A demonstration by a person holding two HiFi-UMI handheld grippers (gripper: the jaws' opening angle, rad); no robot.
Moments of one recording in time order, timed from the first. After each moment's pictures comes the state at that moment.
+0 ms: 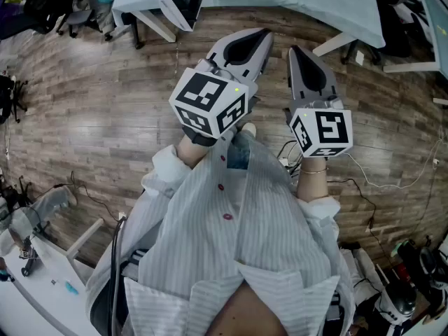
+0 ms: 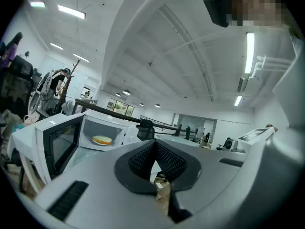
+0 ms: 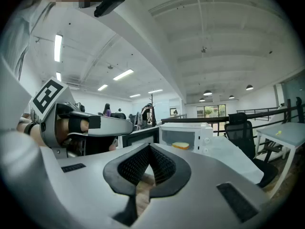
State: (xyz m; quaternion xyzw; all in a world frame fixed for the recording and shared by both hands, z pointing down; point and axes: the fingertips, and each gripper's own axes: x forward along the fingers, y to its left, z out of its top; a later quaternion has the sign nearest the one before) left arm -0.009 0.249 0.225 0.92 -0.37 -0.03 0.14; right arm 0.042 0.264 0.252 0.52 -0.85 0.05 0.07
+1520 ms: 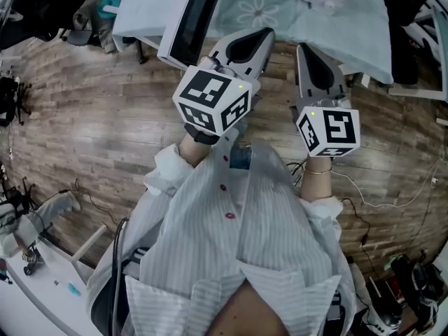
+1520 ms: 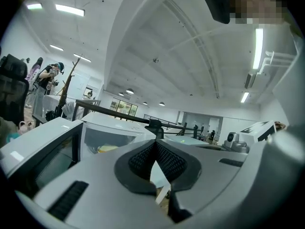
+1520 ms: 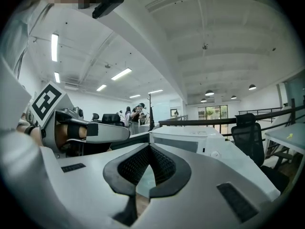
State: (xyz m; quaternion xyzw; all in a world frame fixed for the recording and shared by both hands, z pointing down) left arm -0.016 0.082 0.234 0.91 -0.39 -0.02 0.14; right arm 0.044 0.095 0.246 0.52 -0.85 0.04 0.07
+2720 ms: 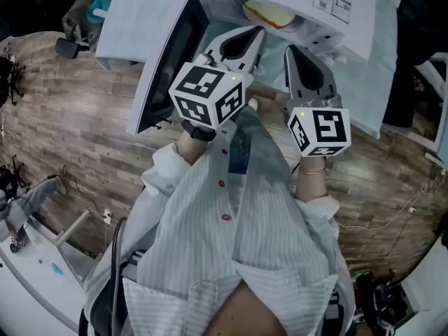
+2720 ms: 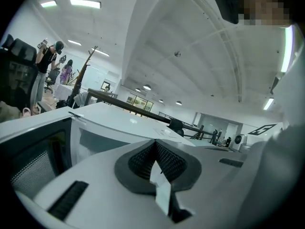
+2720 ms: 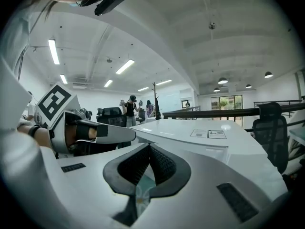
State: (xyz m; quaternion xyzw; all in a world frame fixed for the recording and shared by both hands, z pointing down) left arm 0.019 -0.134 0.278 0.86 -0.46 -0.02 0.21; right arm 0.078 -0.115 0.282 0.45 -0.88 0.07 0.10
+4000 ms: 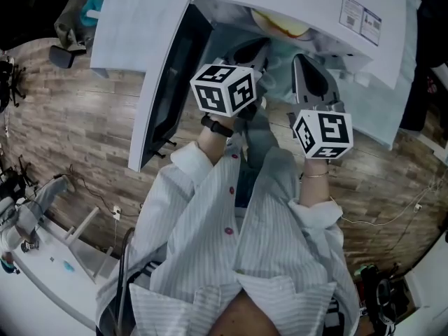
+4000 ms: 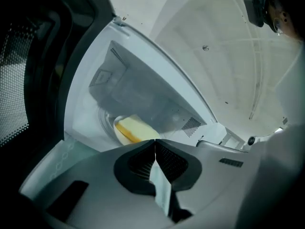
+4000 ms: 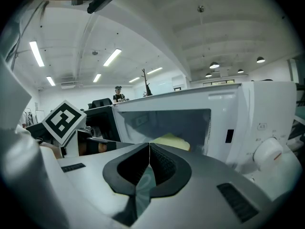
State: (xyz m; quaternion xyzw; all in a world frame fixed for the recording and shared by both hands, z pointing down) left arm 0.016 -0.184 0.419 0.81 -0.45 -0.01 0.37; right arm 0.078 -0.157 0.381 0.47 -0.86 0.16 0.14
